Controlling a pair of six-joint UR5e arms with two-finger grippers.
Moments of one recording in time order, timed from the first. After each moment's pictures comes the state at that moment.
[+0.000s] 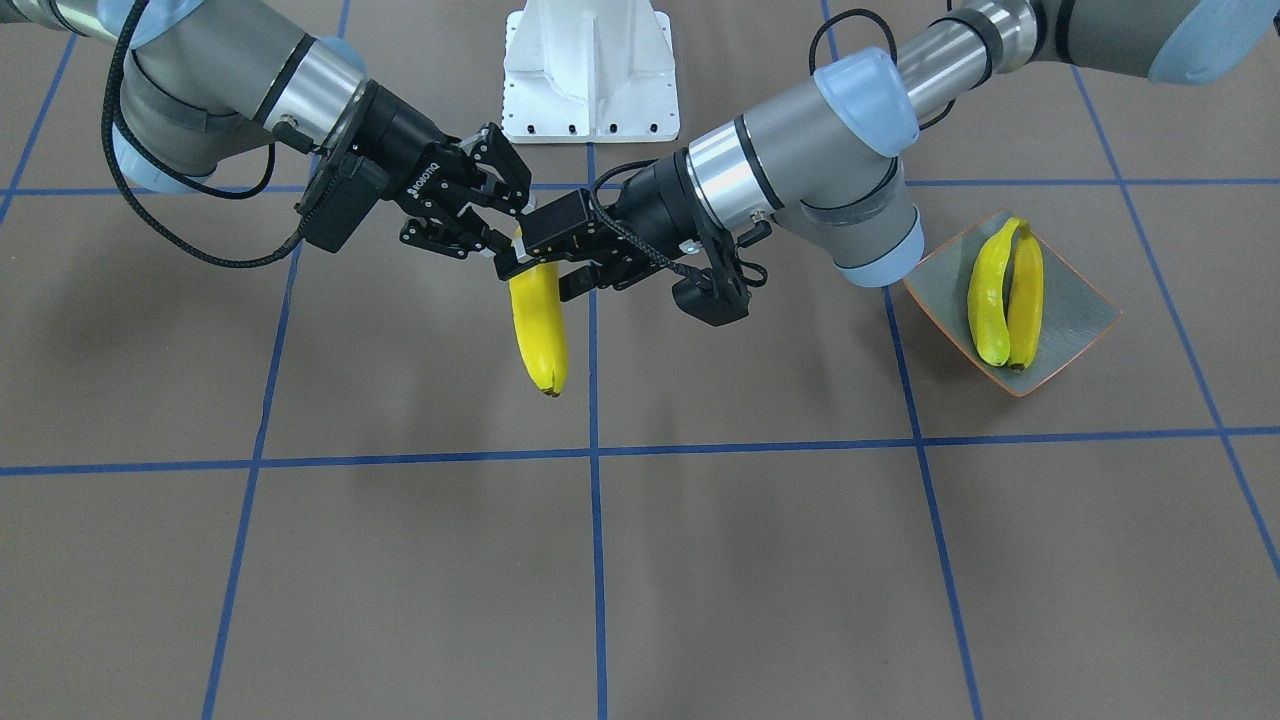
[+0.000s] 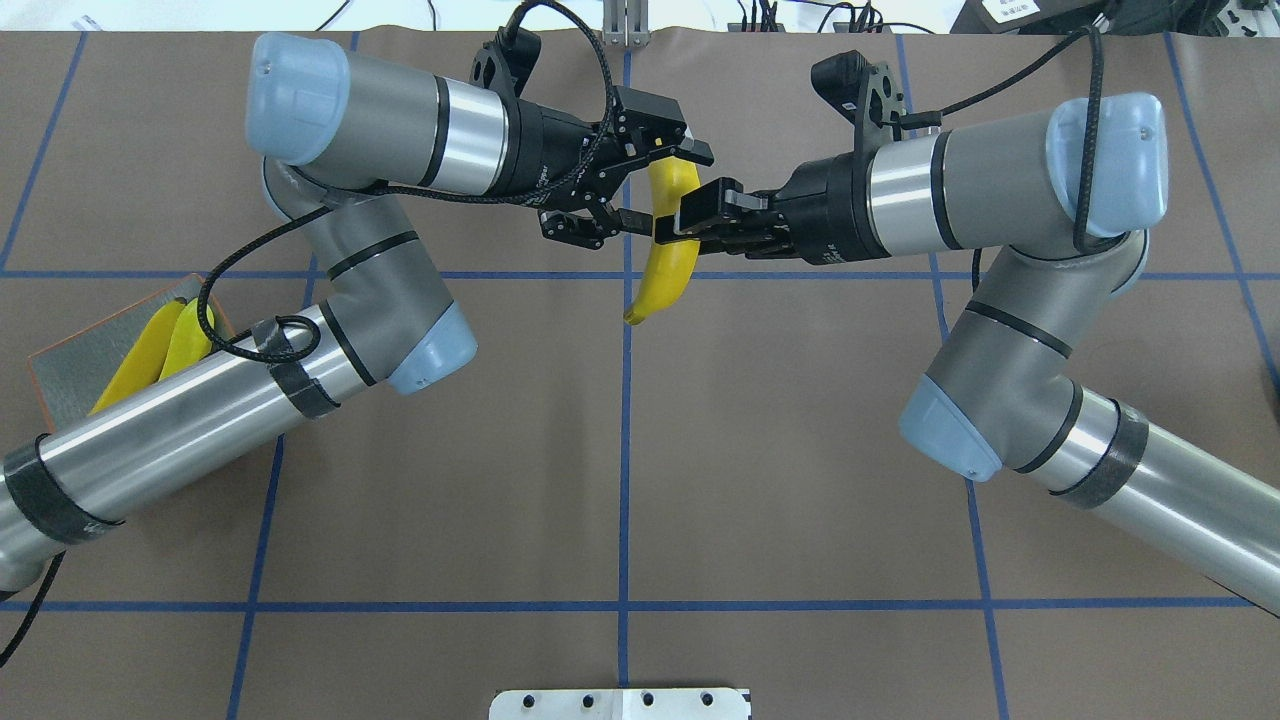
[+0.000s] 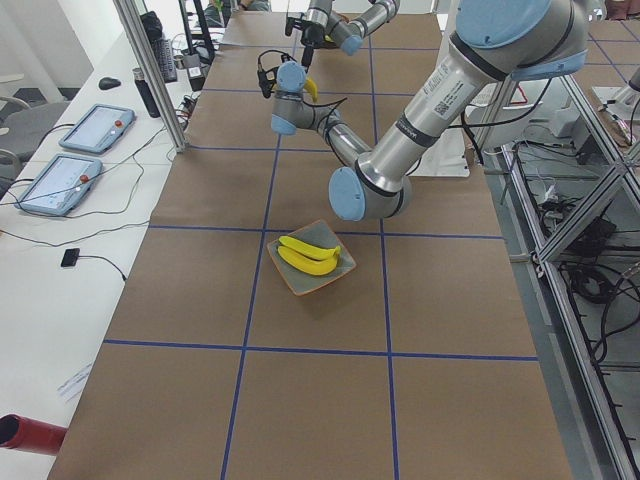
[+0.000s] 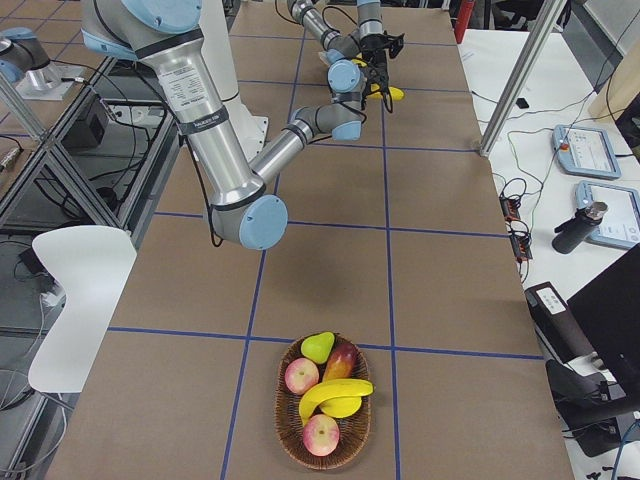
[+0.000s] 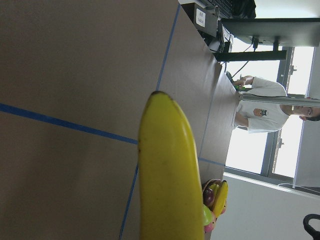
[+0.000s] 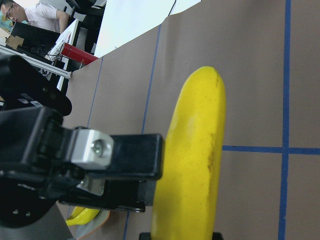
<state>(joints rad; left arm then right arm) -0.73 -2.40 -1.34 -2.83 -2.12 -1.98 0.73 -1.07 1.75 -0.60 2.06 1.46</state>
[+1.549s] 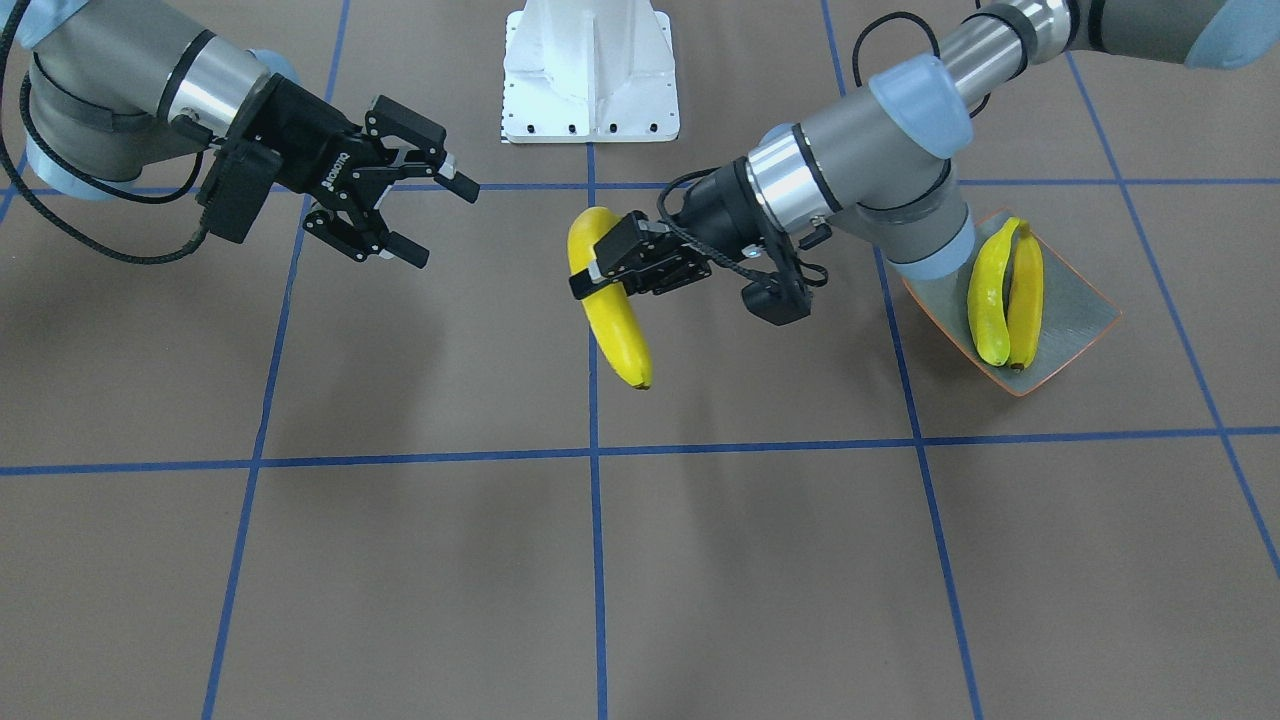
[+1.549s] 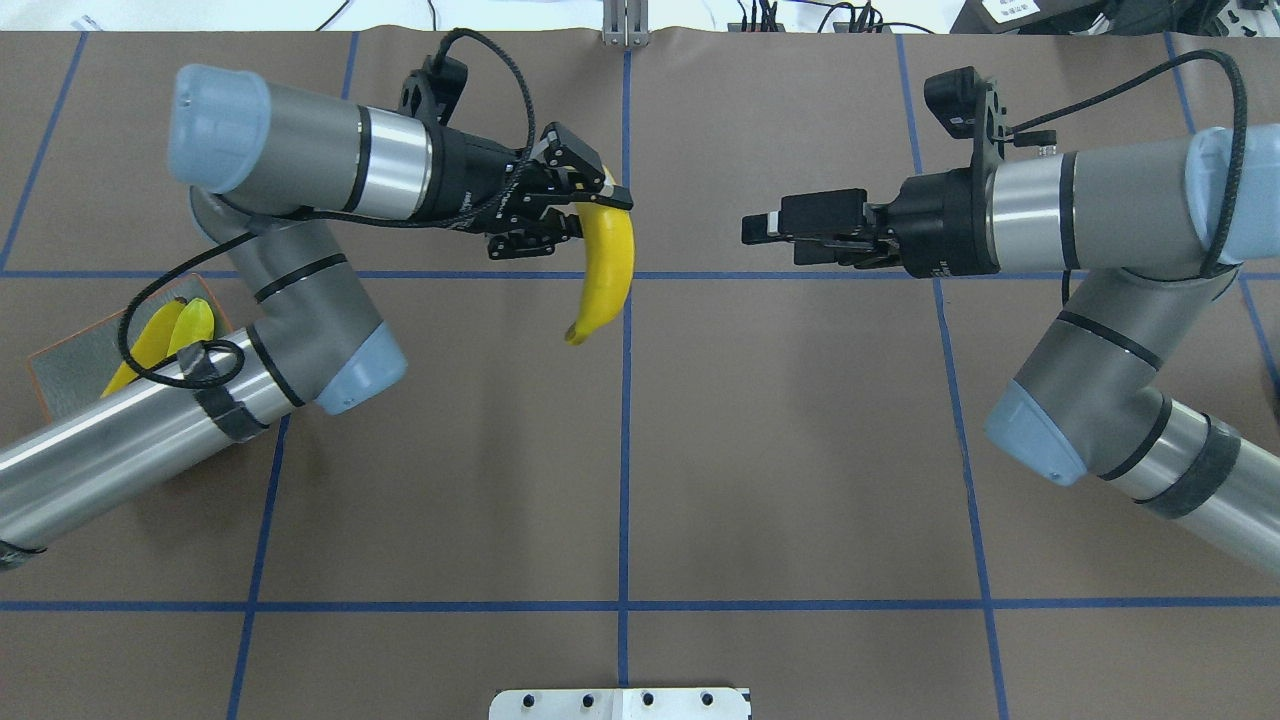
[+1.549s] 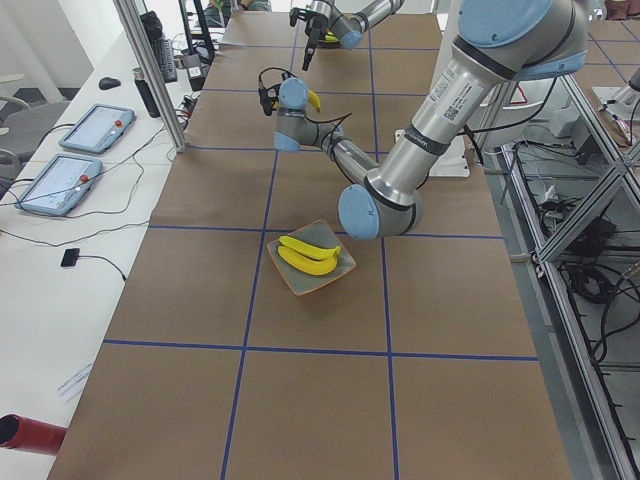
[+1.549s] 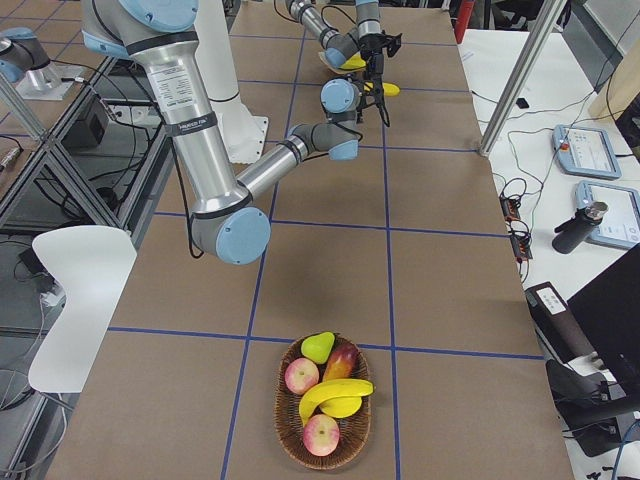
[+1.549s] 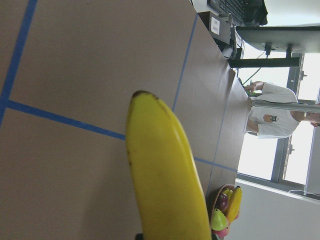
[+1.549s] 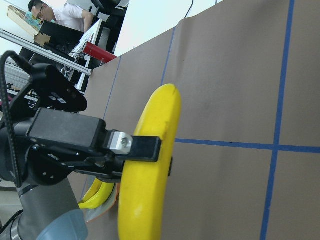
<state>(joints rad) -0.77 -2.21 -1.45 -2.82 -2.13 -1.96 0.80 -1.24 1.78 -0.42 2.10 1.46</state>
